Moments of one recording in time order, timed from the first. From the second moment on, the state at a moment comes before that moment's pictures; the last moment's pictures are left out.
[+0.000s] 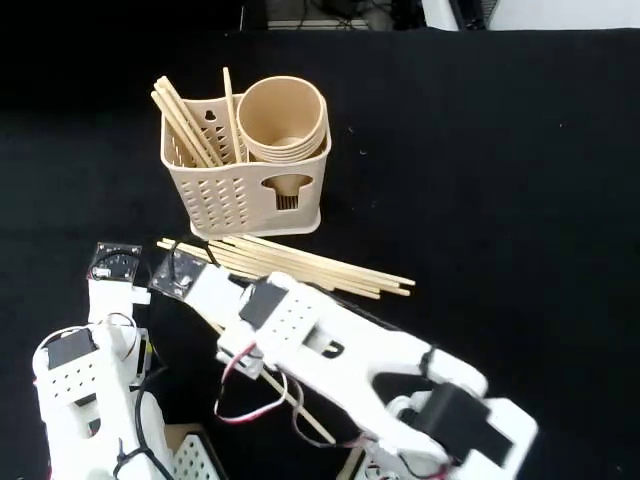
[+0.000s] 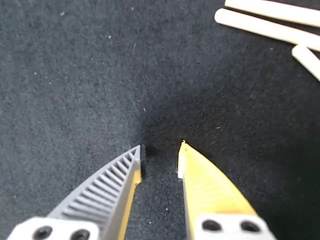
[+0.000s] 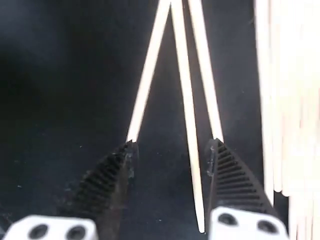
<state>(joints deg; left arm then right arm) -30.2 -60.0 82.3 61.9 -29.8 -55.2 -11.6 41.8 58.3 7.5</state>
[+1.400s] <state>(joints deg) -30.2 -60.0 82.3 61.8 -29.6 -44.6 -3.3 42.5 50.1 22.1</state>
